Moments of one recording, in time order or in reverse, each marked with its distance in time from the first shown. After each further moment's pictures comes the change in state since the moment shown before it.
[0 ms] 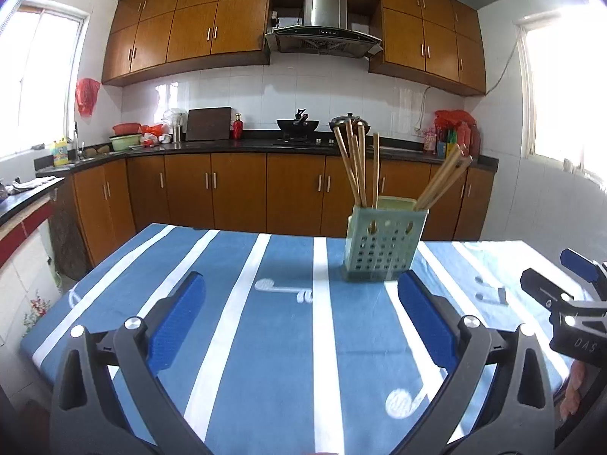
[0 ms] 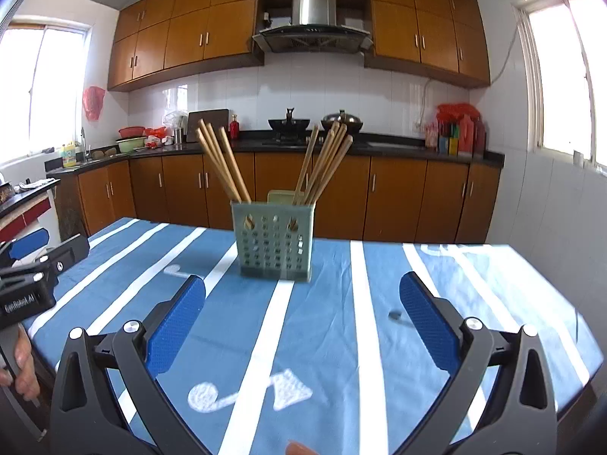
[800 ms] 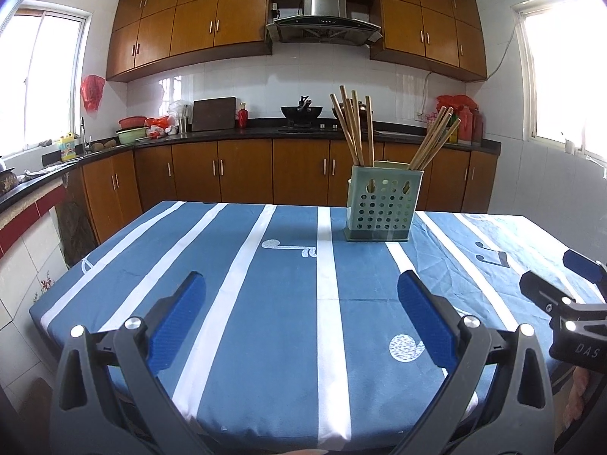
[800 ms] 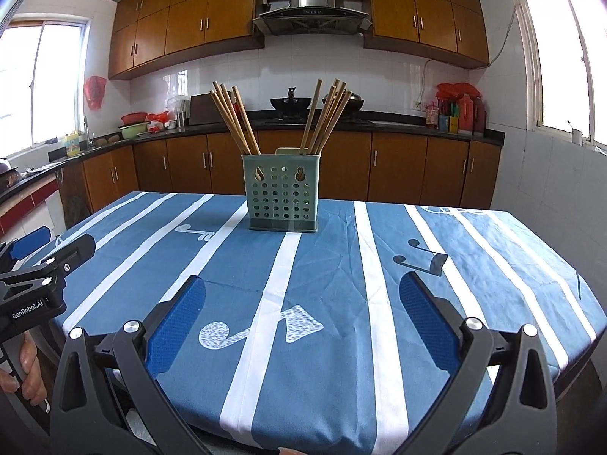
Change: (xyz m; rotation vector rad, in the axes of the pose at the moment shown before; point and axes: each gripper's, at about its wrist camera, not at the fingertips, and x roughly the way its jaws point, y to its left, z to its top) left arm -0.027 -0.010 -0.048 0.014 0.040 0.021; right arm -0.023 0.006 -0.043 0.008 0.061 0.006
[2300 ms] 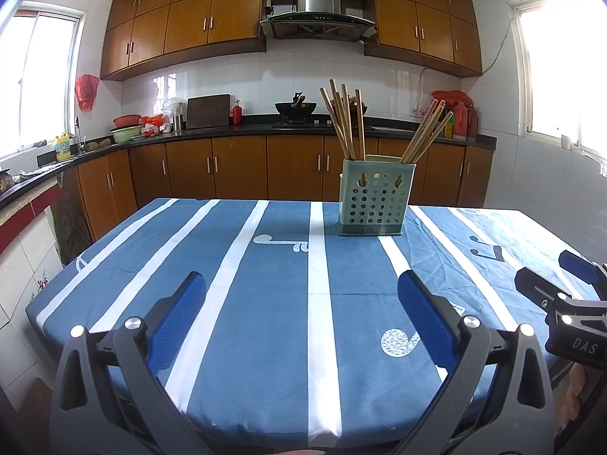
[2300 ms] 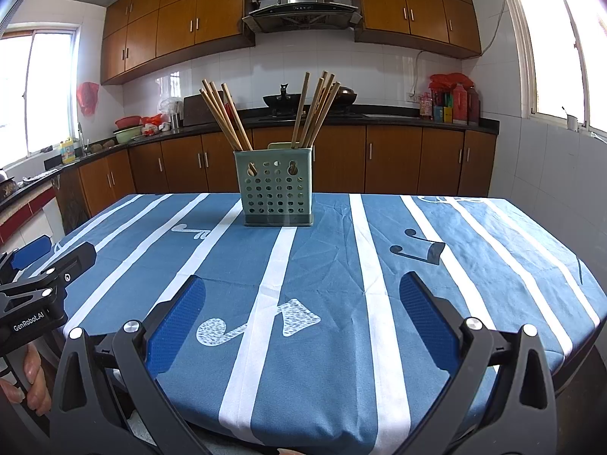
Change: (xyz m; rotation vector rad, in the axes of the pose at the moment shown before) left arm 0.003 -0.007 -0.002 0.006 0.014 -0.010; right arm -0.001 -0.006 -0.006 0.035 0.014 -0.006
